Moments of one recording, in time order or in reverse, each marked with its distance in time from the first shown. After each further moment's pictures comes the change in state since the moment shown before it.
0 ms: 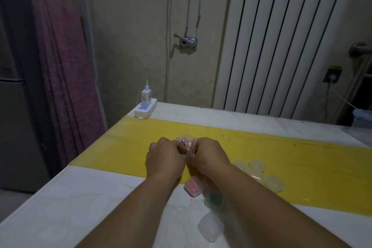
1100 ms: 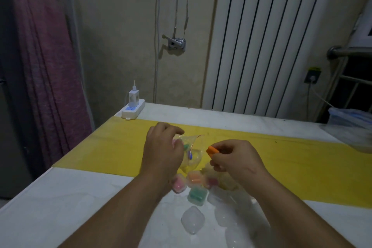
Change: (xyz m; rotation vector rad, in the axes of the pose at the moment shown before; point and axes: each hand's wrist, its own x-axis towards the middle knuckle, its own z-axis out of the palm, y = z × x) left_hand -0.013 0.022 -0.009 -0.254 0.261 0.403; right_hand -0.070 0.061 -0.057 0.613 0.162 0.032
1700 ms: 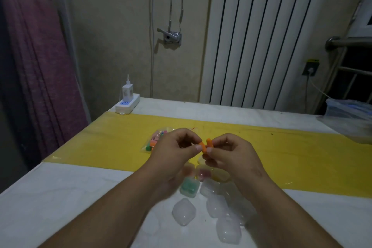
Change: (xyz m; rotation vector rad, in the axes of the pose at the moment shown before) left_hand -0.021 0.044 -0.004 -0.791 -0.406 -0.312; right_hand -0.013 0.016 -0.006 0.436 -0.018 -0.013
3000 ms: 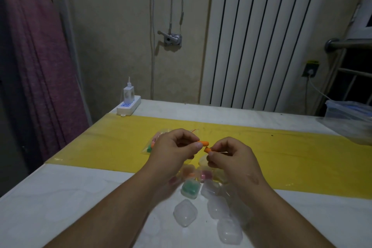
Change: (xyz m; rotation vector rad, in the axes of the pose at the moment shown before) left_hand 0.008 -0.011 -0.007 0.011 0.044 0.007; right_hand -0.004 0.007 0.001 -0.181 0.065 -0.098
